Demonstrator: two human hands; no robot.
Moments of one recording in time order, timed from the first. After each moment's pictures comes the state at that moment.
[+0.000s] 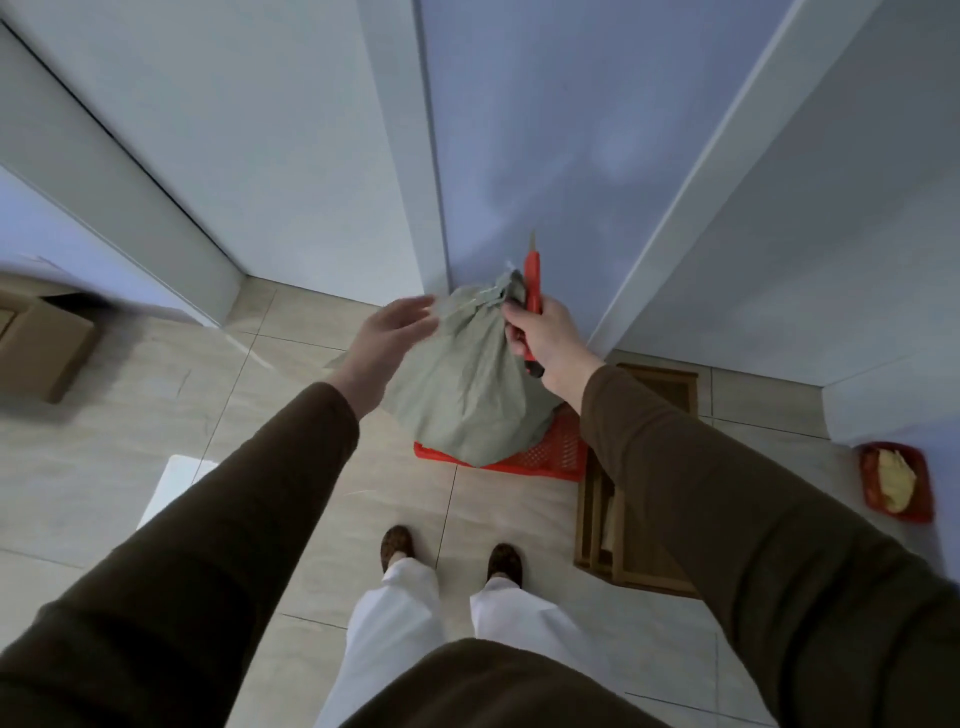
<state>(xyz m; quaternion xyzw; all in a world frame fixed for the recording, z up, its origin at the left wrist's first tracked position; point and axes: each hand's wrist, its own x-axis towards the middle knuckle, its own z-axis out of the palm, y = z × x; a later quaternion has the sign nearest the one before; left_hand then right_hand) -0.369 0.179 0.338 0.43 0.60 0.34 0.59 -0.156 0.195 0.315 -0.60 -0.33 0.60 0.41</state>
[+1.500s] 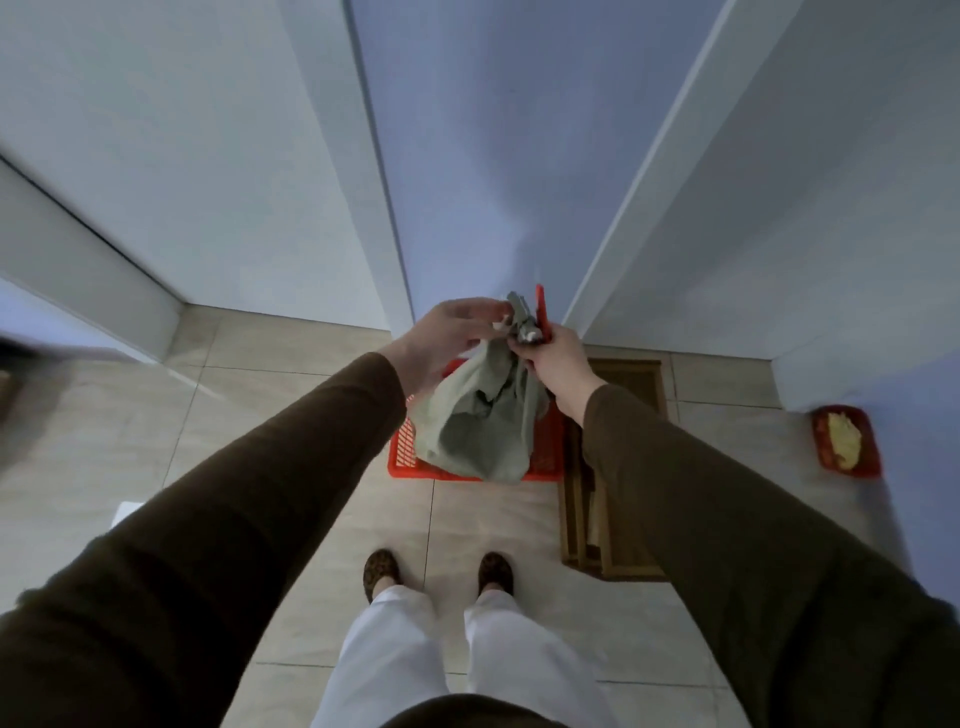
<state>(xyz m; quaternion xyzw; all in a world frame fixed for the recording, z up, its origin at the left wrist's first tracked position) -0.284 0.222 0.341 0.52 0.51 0.19 0.66 -0.115 0.182 0.291 -0.69 -0.30 0.53 0.39</state>
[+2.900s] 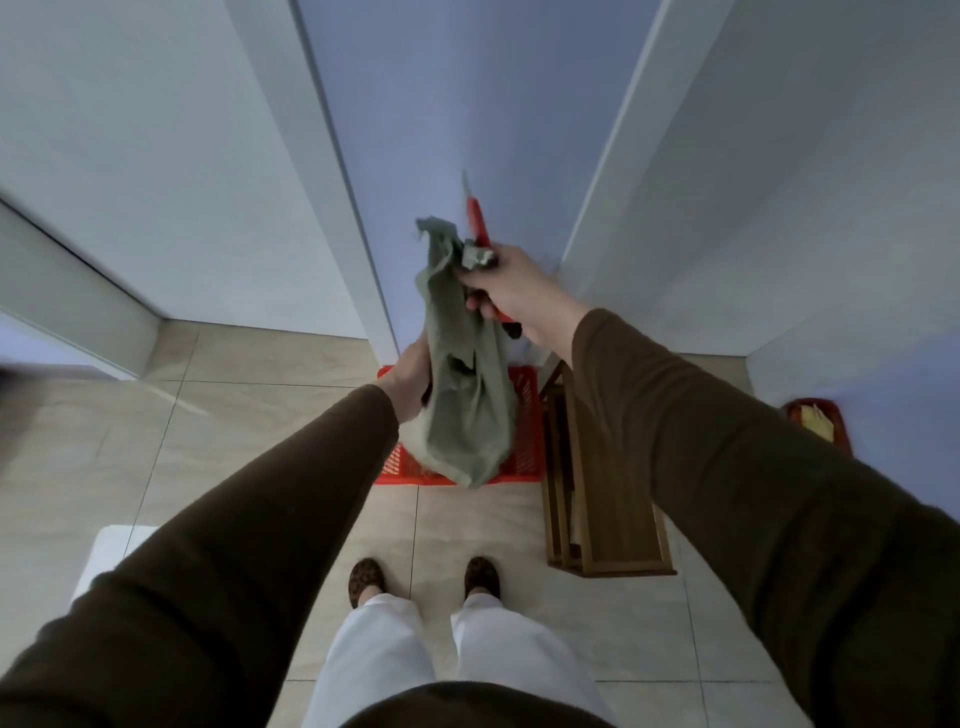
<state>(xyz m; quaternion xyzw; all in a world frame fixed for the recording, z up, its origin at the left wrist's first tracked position) -0.266 0.202 0.288 0.33 0.57 0.25 0.71 -0.117 0.216 0.393 -0.62 -0.42 0.52 0.41</state>
